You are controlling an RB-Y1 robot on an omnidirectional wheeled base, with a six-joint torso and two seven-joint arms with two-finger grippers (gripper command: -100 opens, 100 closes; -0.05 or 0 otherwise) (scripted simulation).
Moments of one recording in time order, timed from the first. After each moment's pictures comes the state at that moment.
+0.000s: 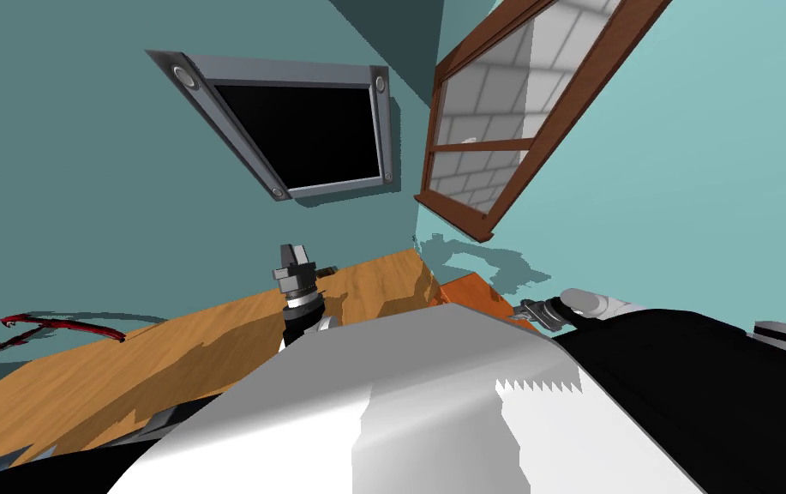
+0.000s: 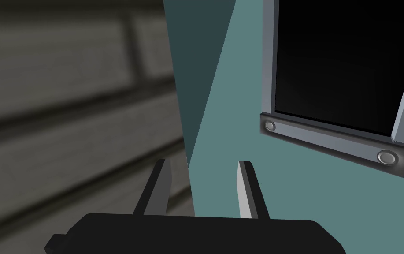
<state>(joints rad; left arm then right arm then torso) 0.52 0.02 -0.07 -2.22 -0.03 -0.64 -0.10 0.39 -1.30 0.40 -1.00 1.38 -0.64 0.89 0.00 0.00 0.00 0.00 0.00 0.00</state>
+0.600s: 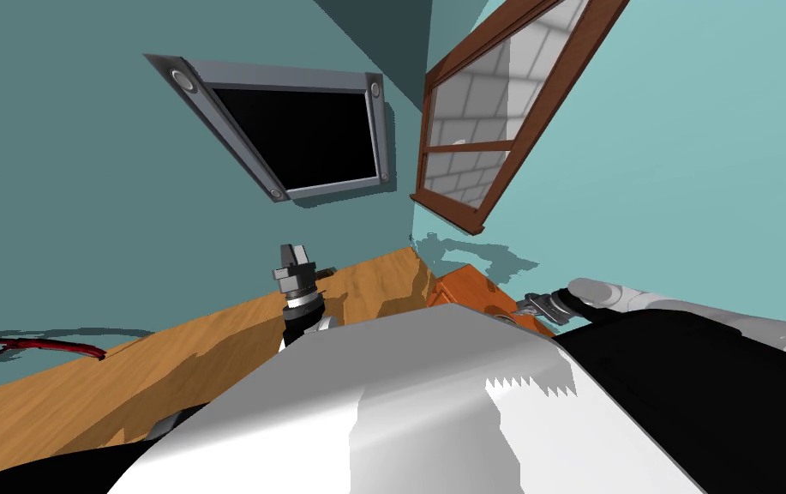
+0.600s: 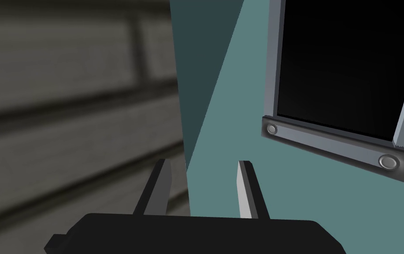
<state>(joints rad) 0.52 0.02 -0.07 -2.22 -0.03 -0.64 -0.10 0.42 -1.38 0.35 -1.05 1.36 -0.72 0.88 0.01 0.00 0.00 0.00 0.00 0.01</state>
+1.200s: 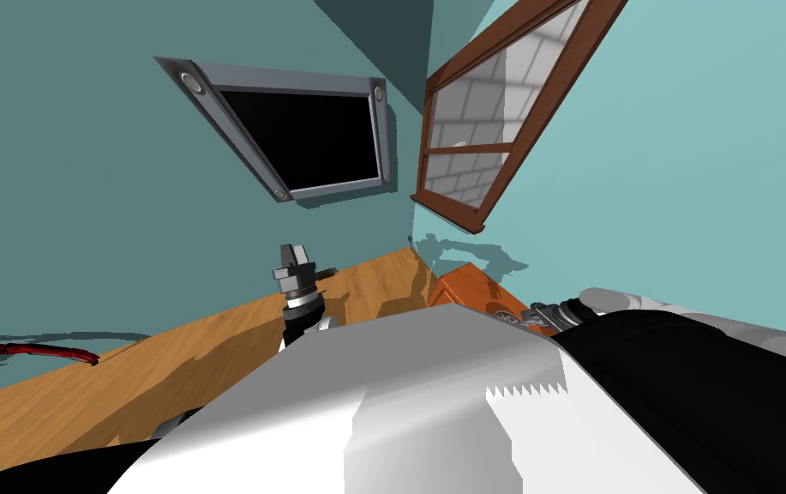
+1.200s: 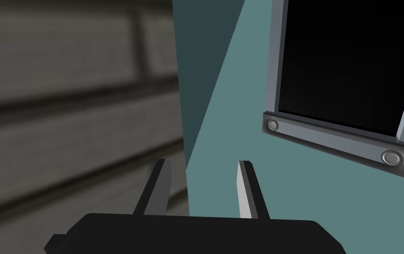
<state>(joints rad) 0.52 0.02 -0.07 -2.22 -0.03 -0.64 -0.10 0.54 -1.39 0.33 -1.10 1.27 -0.70 0.91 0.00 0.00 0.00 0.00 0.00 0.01</state>
